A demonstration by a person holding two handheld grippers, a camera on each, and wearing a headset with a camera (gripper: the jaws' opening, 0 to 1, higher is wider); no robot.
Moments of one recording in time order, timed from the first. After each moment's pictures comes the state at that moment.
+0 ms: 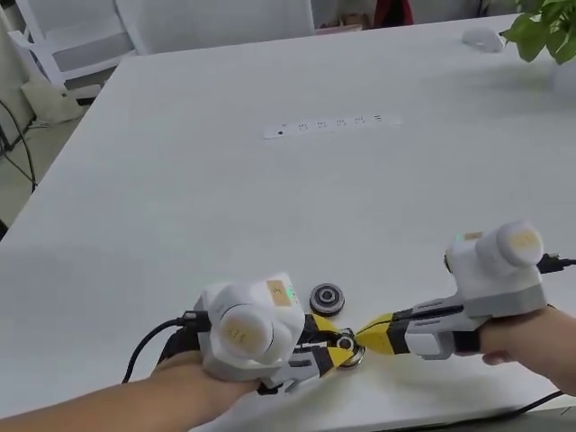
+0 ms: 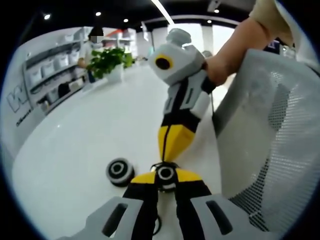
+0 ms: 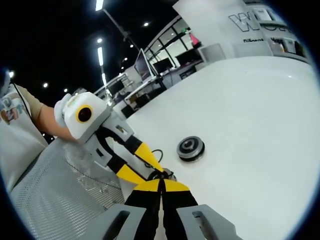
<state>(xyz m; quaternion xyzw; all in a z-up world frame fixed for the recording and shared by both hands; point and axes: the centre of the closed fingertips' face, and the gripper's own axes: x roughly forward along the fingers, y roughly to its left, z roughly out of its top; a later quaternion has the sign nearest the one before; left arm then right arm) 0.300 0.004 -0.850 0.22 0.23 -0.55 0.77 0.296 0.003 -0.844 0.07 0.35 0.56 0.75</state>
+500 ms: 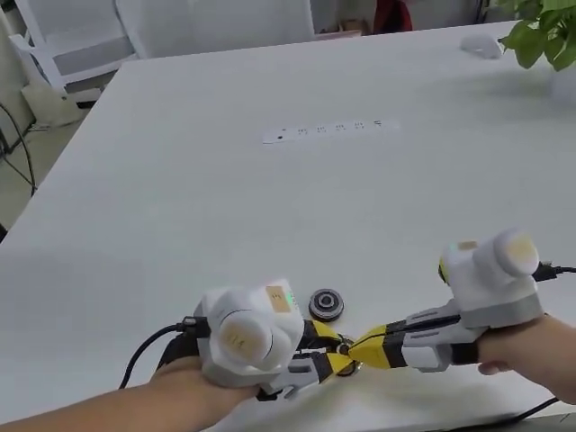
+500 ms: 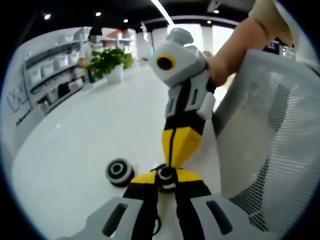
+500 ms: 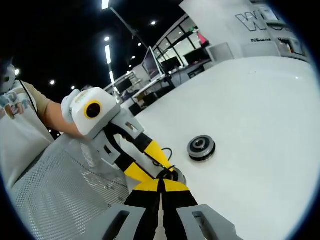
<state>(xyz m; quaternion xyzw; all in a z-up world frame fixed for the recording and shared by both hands) 0.299 0.003 -0.850 0.21 0.23 -0.55 0.77 0.289 0.004 -0.845 0.07 0.34 0.58 0.73</state>
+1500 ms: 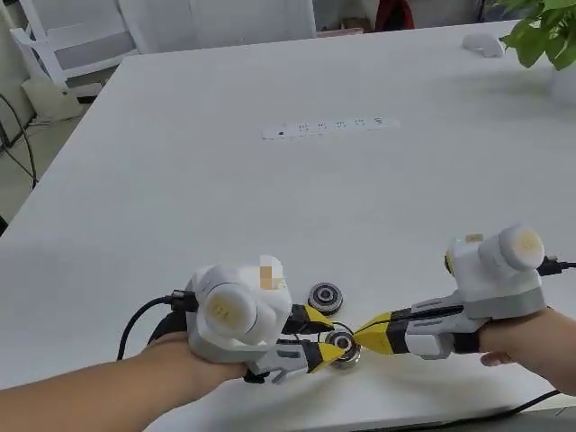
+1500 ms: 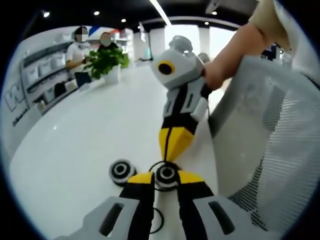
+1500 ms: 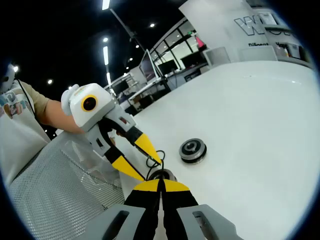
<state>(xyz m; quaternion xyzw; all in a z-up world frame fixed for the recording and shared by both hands) 0.299 0.009 -0.834 0.20 0.23 -0.57 0.76 0.294 0.004 -0.841 0.06 0.33 0.57 0.75</state>
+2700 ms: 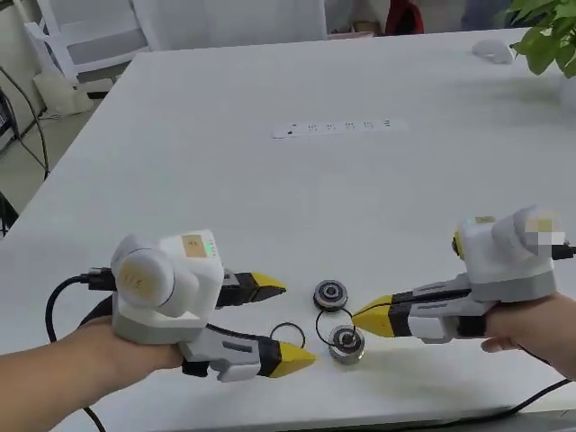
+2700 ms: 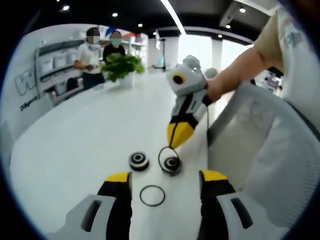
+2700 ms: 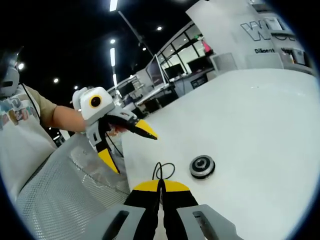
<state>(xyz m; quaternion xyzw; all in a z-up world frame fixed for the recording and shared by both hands) 0.291 0.064 -0.794 0.15 0.23 -0.54 0.79 0.296 0.014 -0.813 0.06 0.31 0.59 0.74</state>
